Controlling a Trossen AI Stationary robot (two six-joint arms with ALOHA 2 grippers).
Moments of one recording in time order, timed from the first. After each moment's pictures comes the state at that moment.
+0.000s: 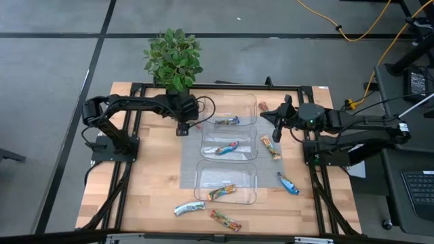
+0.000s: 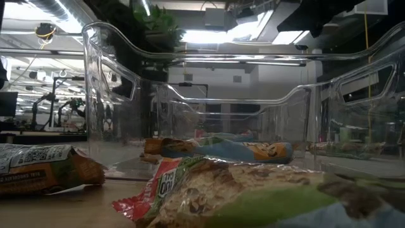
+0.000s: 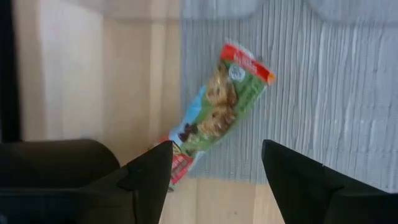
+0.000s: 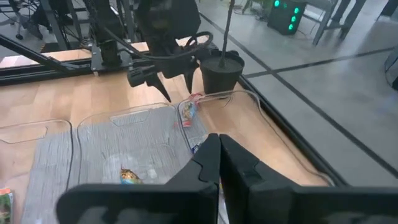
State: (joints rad) left arm 0.40 1.56 0.95 -0.62 -0.13 0.39; right arm -0.04 0.82 0.77 -0.31 0.32 0.09
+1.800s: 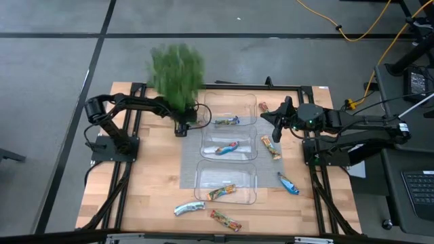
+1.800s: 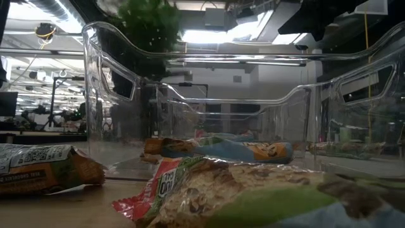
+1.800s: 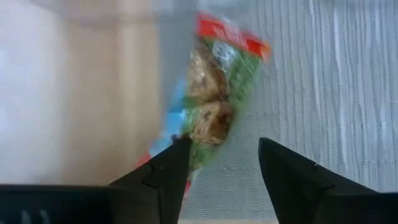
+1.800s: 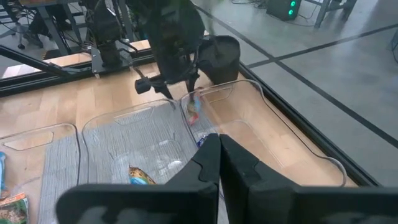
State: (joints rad) left arm 0.50 1.63 0.79 -0.37 0.05 0.52; right arm -0.04 0.82 0.77 -0.33 0.32 0.18
